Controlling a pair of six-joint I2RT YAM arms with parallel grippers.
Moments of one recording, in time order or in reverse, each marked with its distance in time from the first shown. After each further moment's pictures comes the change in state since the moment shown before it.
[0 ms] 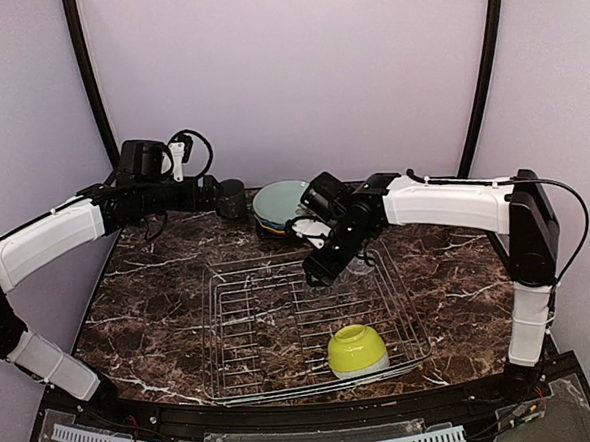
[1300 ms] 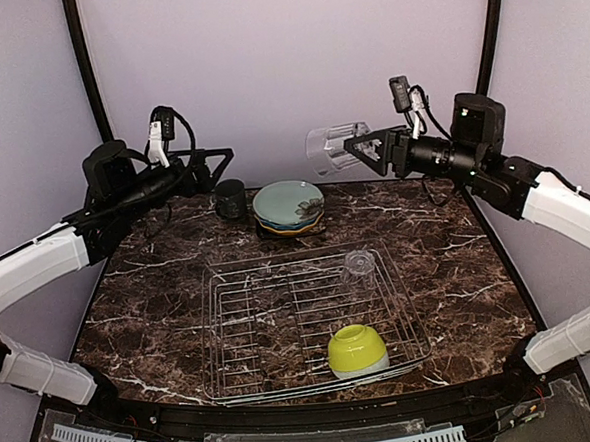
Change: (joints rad) left arm -0.042 -0.177 -0.188 0.506 0.286 -0.133; right arm -0.262 -0.673 -0.379 0.752 -0.339 0.284
